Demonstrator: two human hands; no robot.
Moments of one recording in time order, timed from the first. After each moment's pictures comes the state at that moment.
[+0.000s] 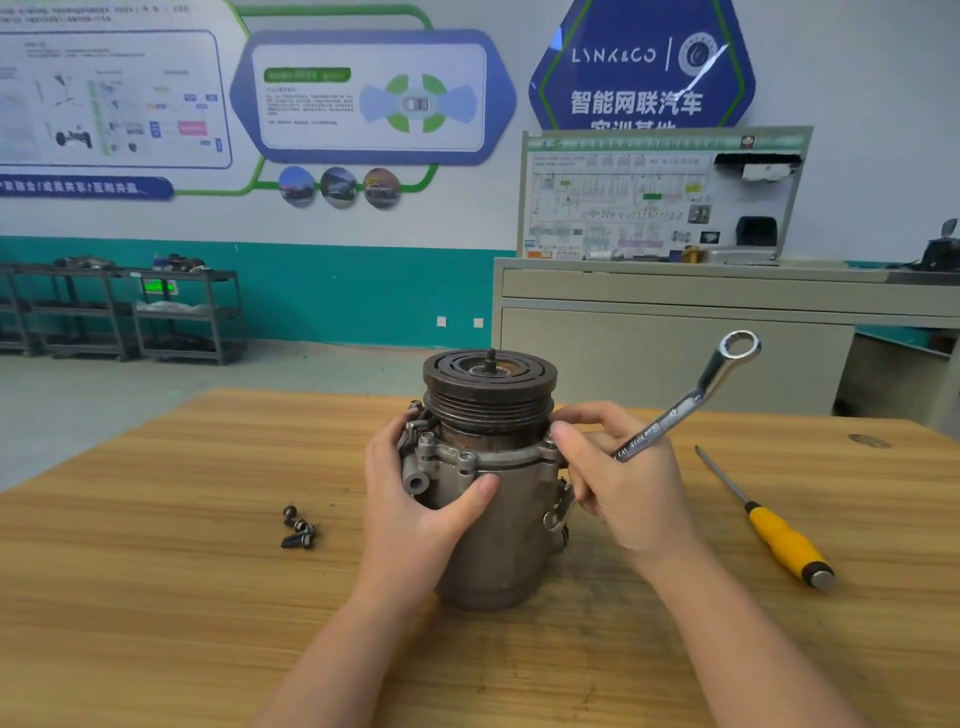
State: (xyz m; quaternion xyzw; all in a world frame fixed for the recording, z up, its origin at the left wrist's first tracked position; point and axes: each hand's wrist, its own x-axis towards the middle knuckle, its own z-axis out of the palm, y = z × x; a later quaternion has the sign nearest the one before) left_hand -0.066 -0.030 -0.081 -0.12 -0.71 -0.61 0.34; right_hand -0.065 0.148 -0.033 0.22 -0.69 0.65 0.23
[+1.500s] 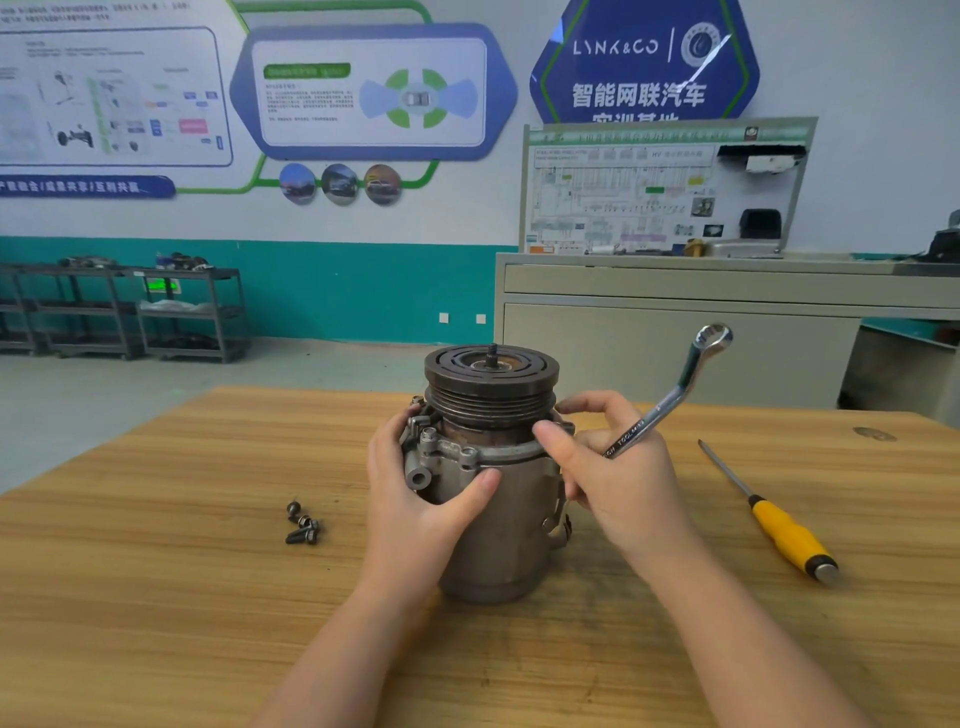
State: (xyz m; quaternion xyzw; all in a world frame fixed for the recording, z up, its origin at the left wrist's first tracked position) left_hand -0.060 -0.028 -0.076 -0.10 -0.71 -0.61 0.33; right_hand -0.063 0.145 -0.037 0.22 -0.71 0.62 0.24
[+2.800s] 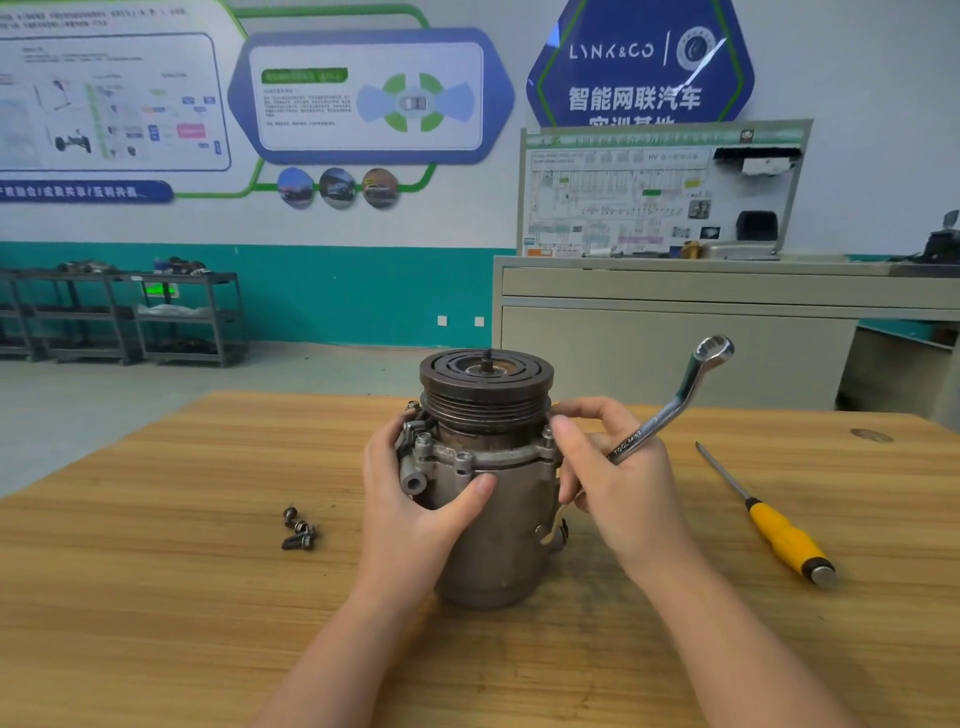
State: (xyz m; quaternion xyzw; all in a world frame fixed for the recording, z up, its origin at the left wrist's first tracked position) left_hand -0.059 -0.028 -0.074 -0.10 -0.72 -0.61 0.33; right_hand -0.060 0.143 -0.035 0.20 -0.70 0.64 0.24
